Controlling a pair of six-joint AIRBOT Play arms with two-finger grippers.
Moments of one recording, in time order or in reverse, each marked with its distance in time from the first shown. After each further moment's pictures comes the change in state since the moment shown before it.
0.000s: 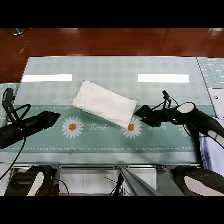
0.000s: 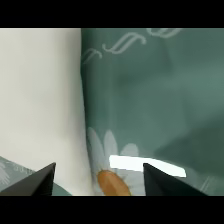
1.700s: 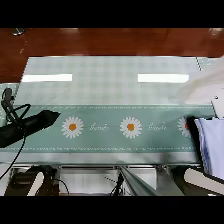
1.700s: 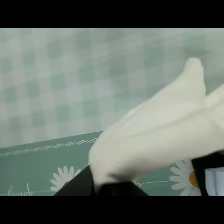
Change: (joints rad) left arm 0.000 -0.003 0.000 0.000 0.016 -0.040; right arm -0.654 -0.013 1.396 -0.542 1.044 0.233
